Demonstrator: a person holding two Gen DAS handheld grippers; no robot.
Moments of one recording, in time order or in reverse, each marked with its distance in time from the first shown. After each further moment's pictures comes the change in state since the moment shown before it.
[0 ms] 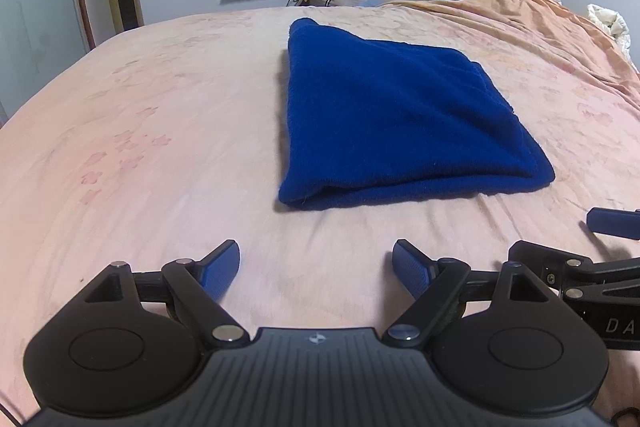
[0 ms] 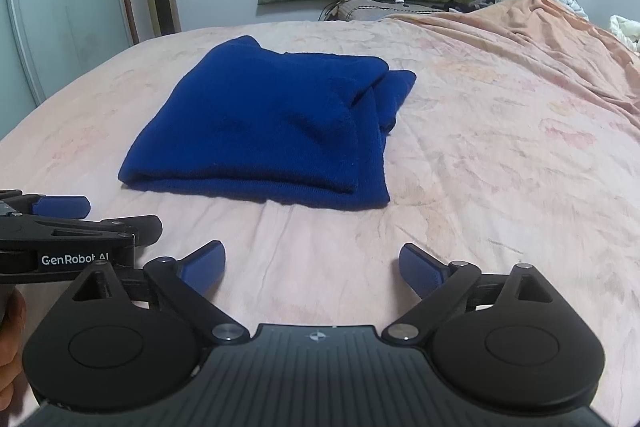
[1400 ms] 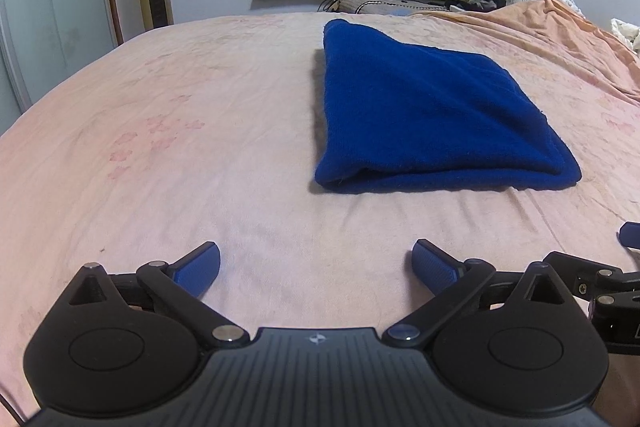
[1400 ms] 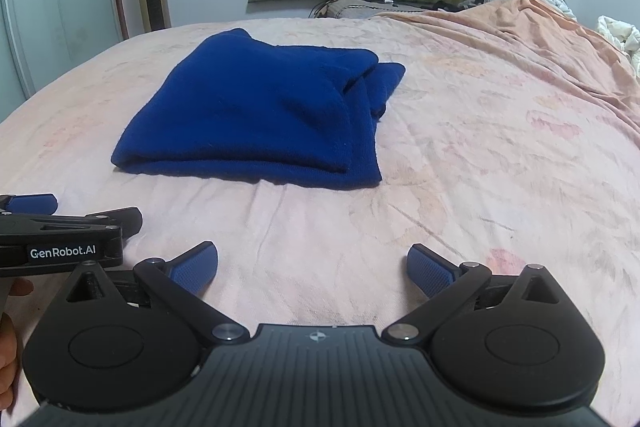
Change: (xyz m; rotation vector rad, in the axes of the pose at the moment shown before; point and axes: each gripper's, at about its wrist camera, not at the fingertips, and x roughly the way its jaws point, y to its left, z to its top) left arm 0.002 0.012 -0.014 -0.054 -0.037 0.064; right arm -0.004 0.000 -0.012 0.001 0.002 -0.034
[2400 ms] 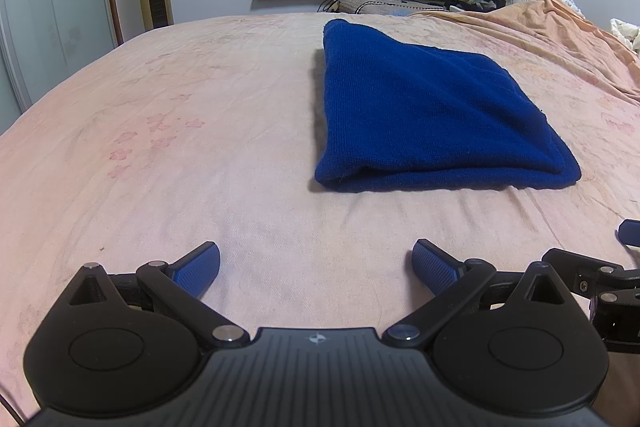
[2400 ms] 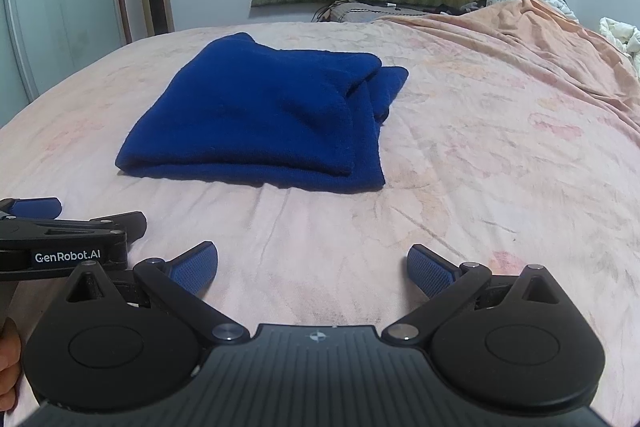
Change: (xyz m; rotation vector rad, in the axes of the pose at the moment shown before) left arm 0.000 0.000 0.000 0.001 0.001 0.001; right arm 0.000 0.004 -0.001 0.003 -0.014 0.007
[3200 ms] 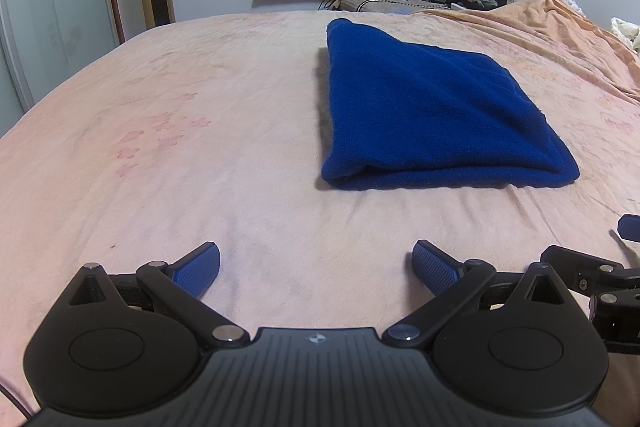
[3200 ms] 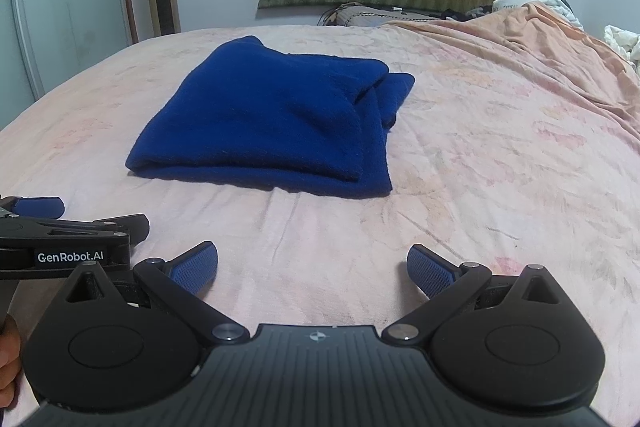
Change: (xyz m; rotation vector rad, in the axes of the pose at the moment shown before) left arm -0.005 0.004 0.002 -0.001 0.013 0.002; right arm -0.005 0.006 0.002 -0.020 -0.007 0.009
